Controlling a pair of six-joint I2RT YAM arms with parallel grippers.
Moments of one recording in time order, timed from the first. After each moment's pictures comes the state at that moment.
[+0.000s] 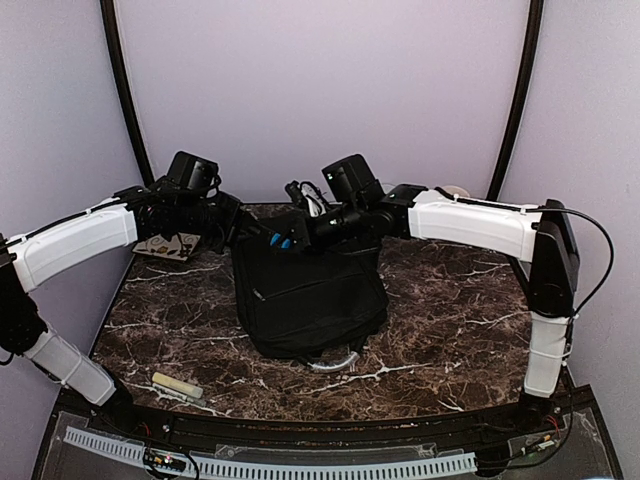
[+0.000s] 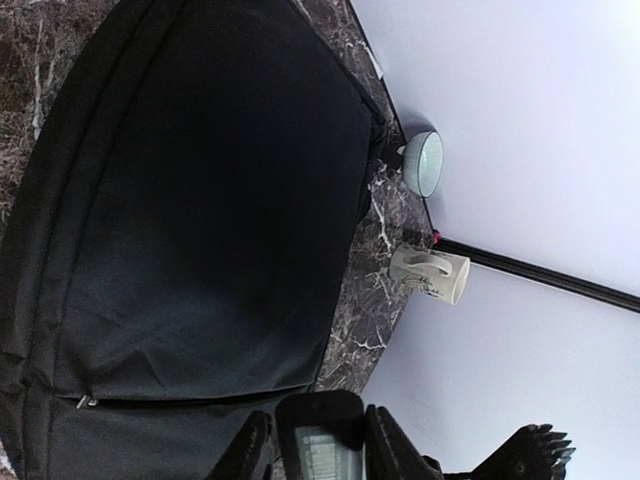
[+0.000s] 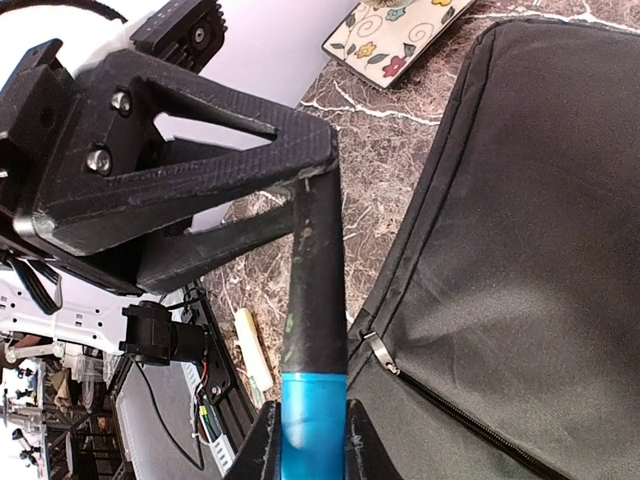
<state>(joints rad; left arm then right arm) -0.59 1.44 1.26 -0.48 0.09 -1.51 0.90 1.95 1.71 -0.34 -0.49 0.57</state>
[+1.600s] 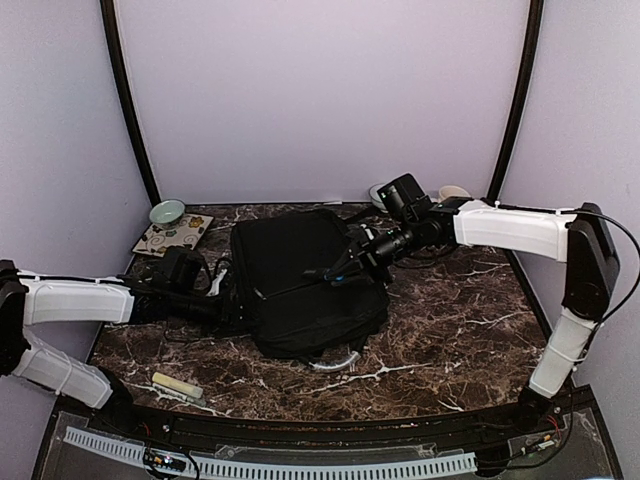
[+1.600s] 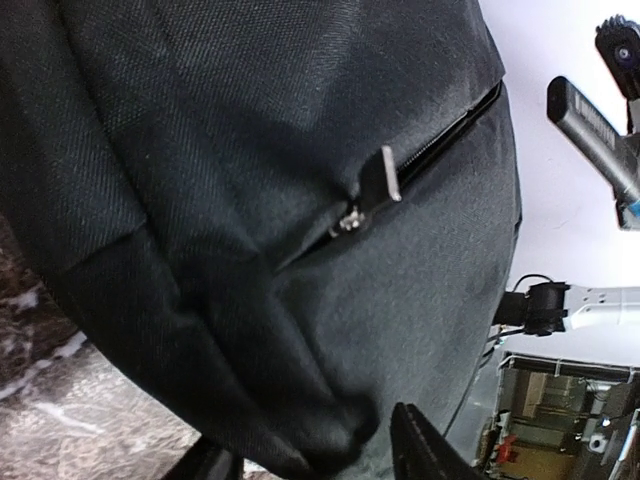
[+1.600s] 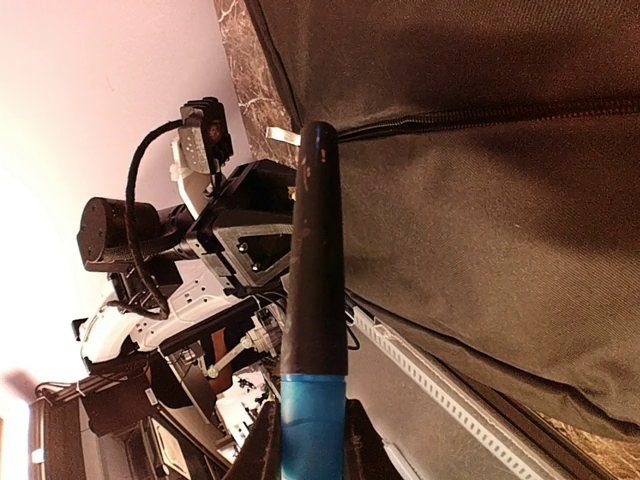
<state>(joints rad) -0.59 1.27 0.57 -0.10 0.54 -0.77 0.72 1.74 1.34 -0.46 -0.88 1.09</state>
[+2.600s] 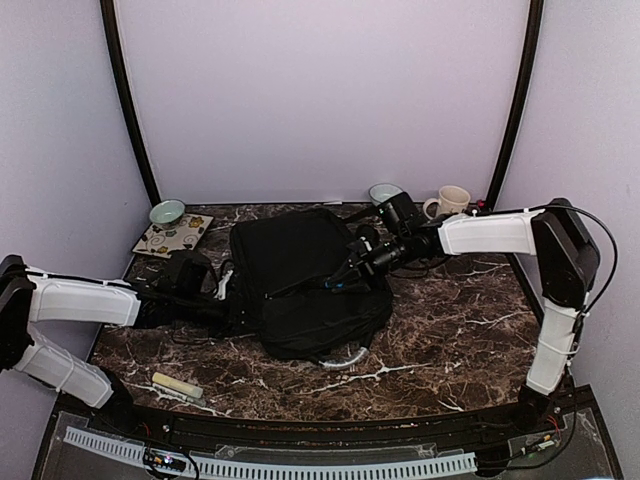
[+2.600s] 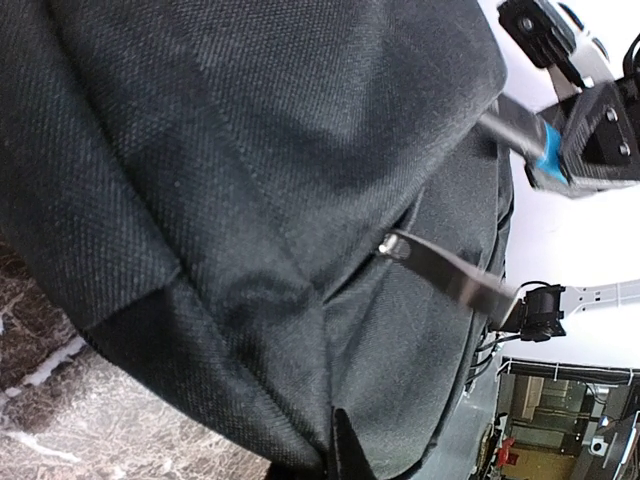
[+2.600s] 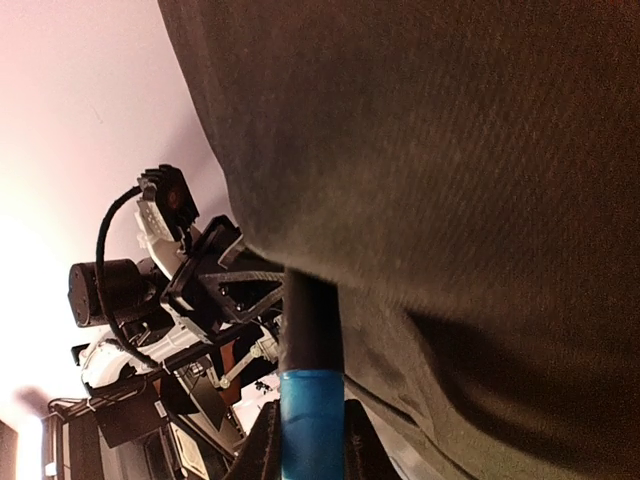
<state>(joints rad) -0.64 1.33 0.55 0.03 0.52 -0.82 0.65 1.88 1.29 -0.29 -0.95 1.11</state>
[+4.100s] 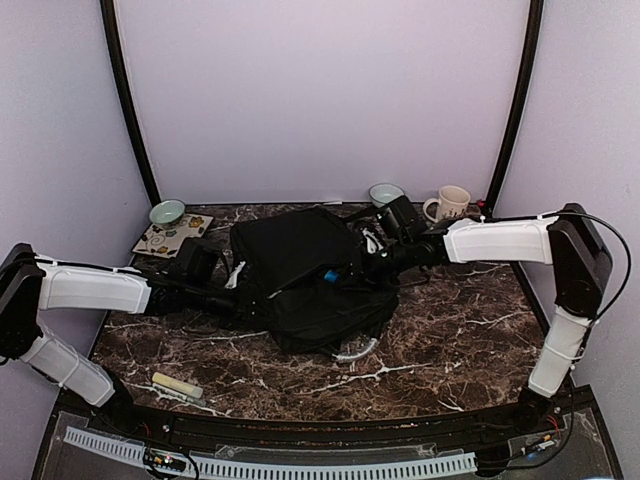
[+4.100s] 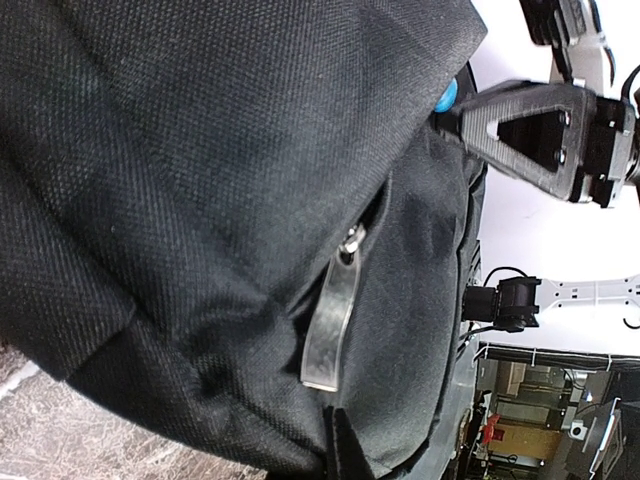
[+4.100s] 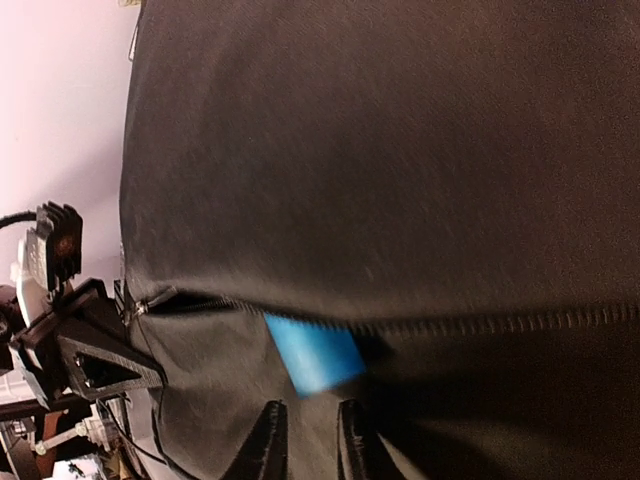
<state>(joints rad) -0.65 1.41 0.67 0.00 0.59 -0.83 0.73 1.78 1.20 -0.26 -0.47 0.76</state>
